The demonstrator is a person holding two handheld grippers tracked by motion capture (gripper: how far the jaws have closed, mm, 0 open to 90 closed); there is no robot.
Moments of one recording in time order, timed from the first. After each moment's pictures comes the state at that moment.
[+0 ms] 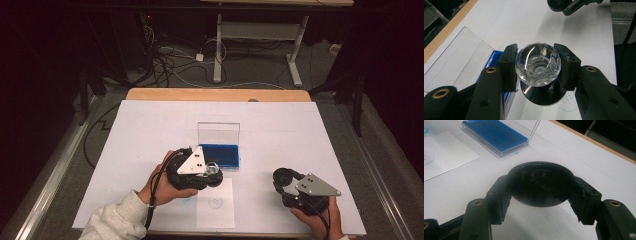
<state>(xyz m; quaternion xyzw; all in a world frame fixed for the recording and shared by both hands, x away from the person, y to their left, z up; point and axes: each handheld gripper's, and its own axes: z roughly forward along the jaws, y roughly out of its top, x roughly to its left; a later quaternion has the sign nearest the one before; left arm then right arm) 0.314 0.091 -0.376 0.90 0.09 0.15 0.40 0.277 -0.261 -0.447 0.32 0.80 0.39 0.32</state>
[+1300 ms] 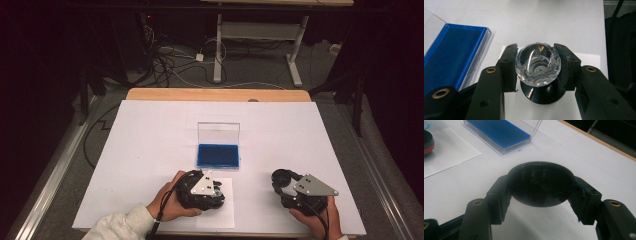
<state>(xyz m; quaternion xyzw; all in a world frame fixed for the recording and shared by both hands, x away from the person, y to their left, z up) 0.301 0.073 -0.434 0.93 0.07 0.10 0.35 0.277 -0.258 -0.449 0.32 0.81 0.39 0.31</state>
